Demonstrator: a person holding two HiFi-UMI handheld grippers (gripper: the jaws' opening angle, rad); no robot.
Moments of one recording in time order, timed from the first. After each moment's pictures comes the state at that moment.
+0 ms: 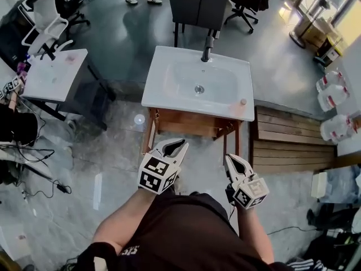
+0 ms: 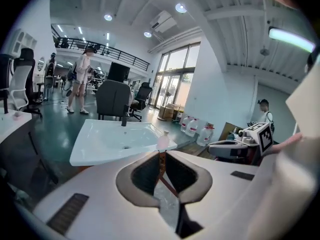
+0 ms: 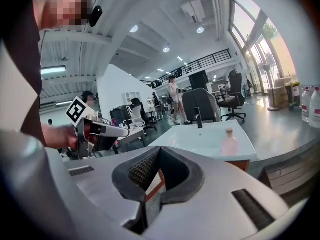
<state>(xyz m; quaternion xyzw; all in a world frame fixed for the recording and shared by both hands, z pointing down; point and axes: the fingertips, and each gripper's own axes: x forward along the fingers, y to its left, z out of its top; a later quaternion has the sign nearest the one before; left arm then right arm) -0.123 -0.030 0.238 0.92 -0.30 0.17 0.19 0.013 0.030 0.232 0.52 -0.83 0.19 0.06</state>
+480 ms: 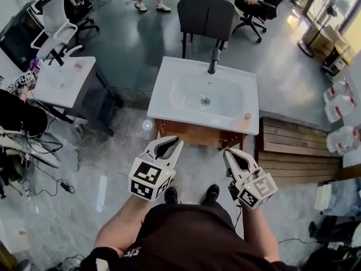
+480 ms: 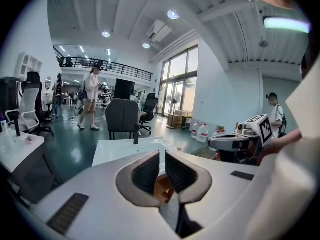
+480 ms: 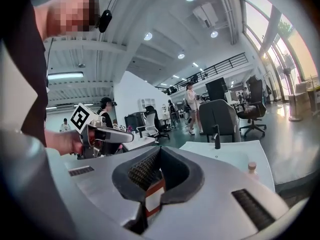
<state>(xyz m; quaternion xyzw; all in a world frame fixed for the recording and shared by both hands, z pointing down) -0.140 -0.076 0.165 0.91 -0.37 0.15 0.13 -0.004 -0.034 0.154 0.45 -0.88 0.13 0.04</state>
